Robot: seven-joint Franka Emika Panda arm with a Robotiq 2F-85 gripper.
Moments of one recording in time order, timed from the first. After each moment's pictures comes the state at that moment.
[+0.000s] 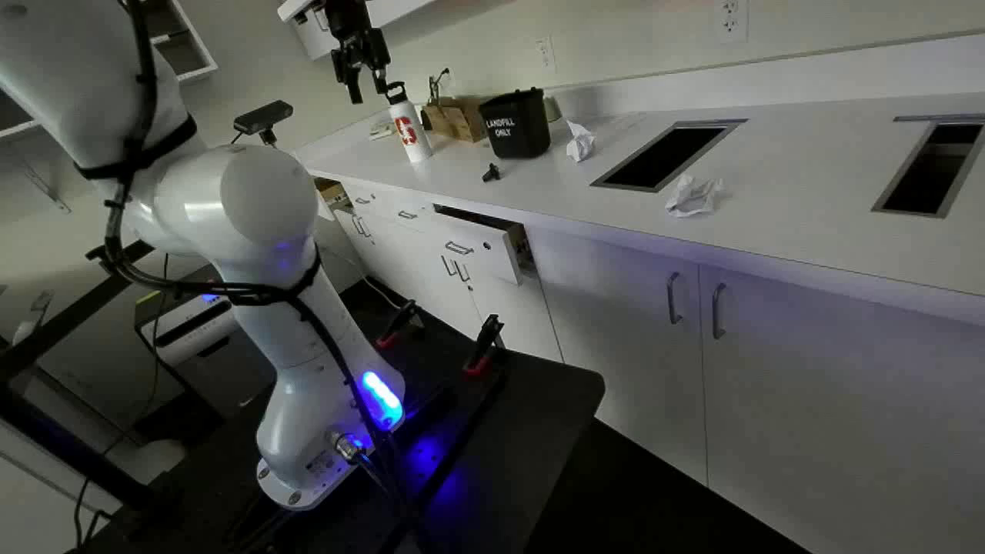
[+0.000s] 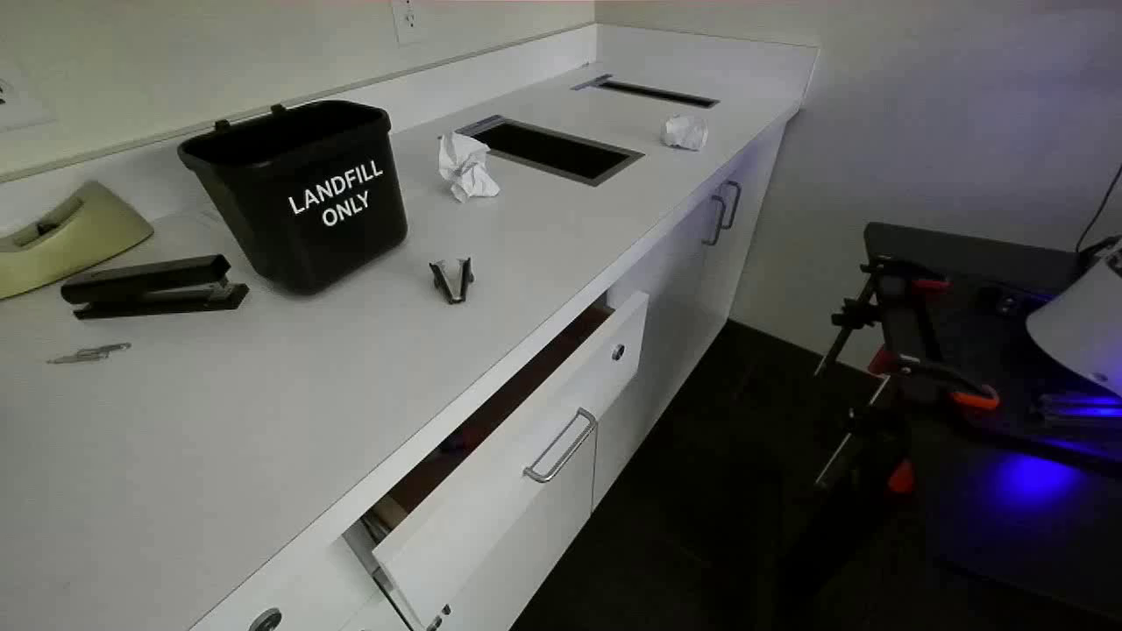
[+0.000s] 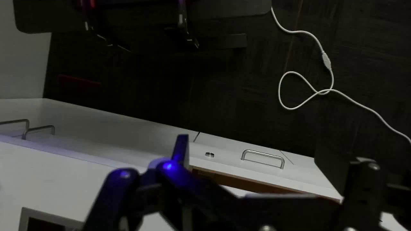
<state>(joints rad) 0.11 -0.15 0.26 -1.99 0.09 1.61 0.42</state>
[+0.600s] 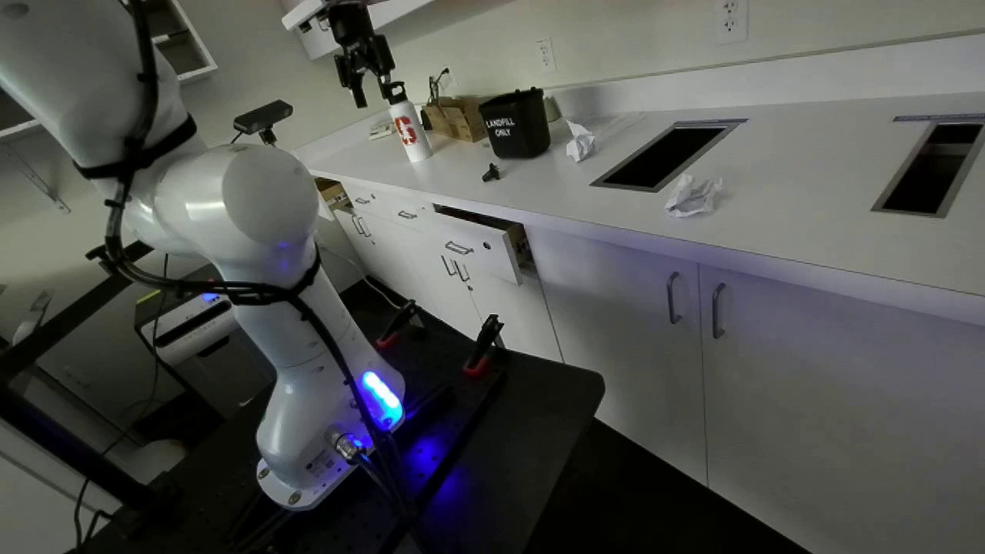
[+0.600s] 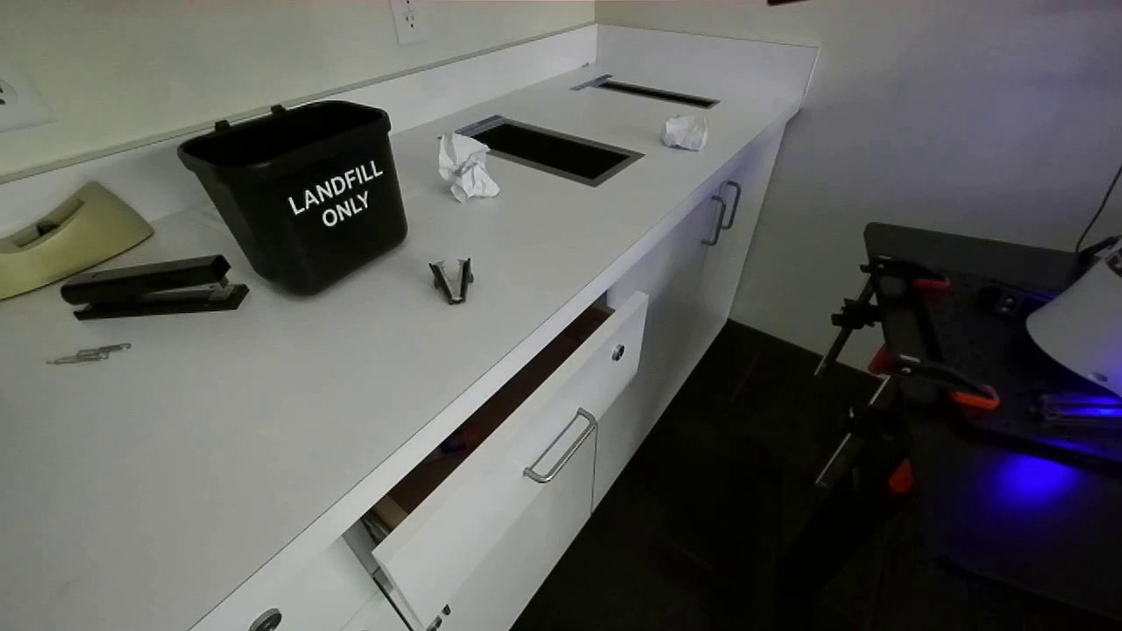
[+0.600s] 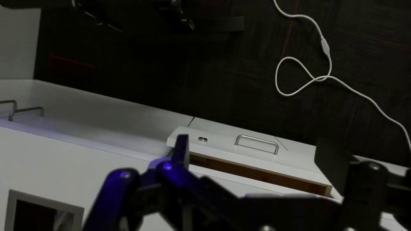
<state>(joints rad) 0.13 -0.14 0.26 -2.03 0.07 1.71 0.41</state>
